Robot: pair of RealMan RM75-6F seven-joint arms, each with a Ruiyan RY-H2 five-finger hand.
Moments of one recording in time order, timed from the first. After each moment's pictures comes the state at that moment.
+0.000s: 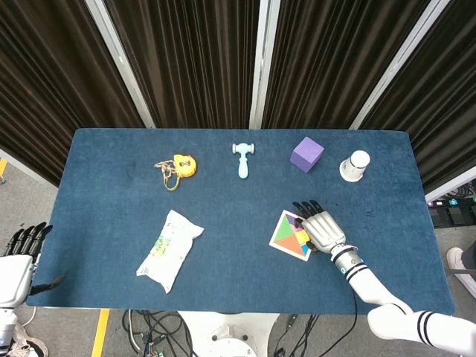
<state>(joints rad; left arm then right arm) -0.02 -1.17 0.01 -1.51 1.54 1.52 -0.11 0.65 -1.42 0.05 -1.50 -1.20 0.87 -0.39</state>
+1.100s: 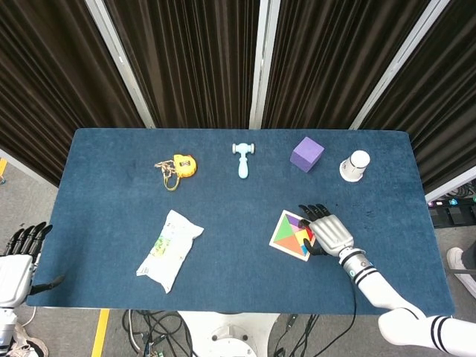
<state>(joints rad) -0.03 -1.17 0.01 -1.51 1.54 1.51 -0.11 0.63 -1.34 0.03 -1.56 -1.21 0.85 -0.29</state>
